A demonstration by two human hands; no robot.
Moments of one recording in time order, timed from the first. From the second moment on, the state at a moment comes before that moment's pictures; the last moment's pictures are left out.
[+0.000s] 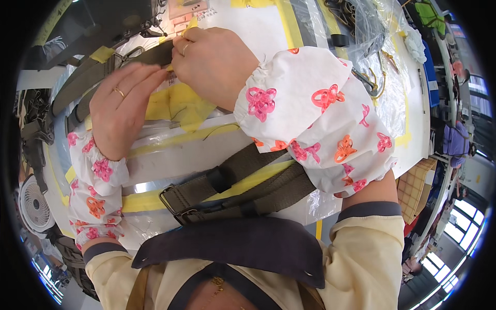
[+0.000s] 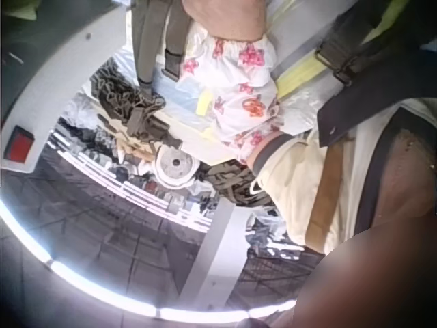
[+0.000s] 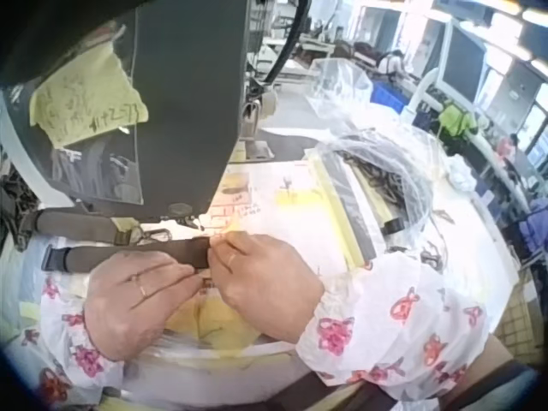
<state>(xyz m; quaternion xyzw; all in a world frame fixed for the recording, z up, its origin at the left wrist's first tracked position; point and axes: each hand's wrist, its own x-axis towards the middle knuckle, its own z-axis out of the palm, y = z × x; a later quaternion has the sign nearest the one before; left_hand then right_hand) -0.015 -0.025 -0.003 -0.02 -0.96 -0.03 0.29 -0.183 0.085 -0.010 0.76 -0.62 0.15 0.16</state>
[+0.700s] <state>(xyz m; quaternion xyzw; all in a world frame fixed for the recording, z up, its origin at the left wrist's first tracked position) -0.018 -0.039 -0.003 0.04 -0.98 0.02 0.18 -0.176 0.090 -0.010 0.71 -0.66 0.21 0.15</state>
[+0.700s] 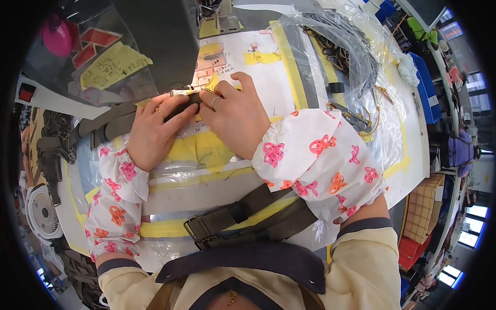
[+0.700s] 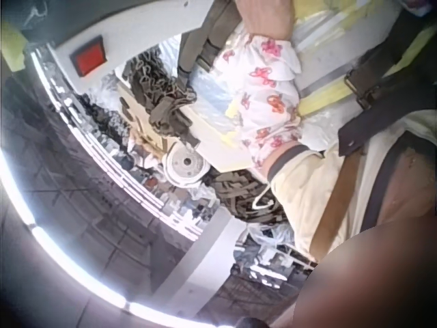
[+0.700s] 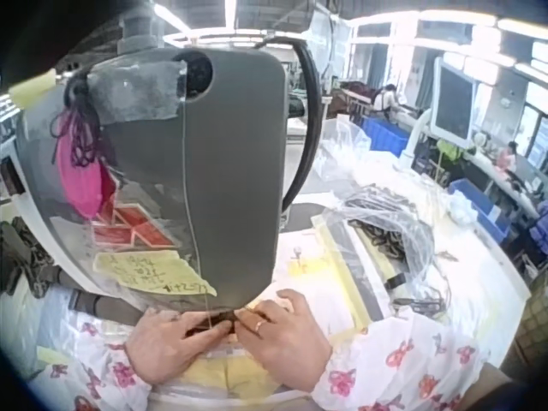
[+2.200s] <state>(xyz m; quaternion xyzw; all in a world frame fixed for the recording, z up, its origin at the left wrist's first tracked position) -0.027 -0.082 -0.031 0.06 -0.95 -0.18 0.26 -0.193 0.072 -0.001 0.71 -0.69 0.06 0.12</state>
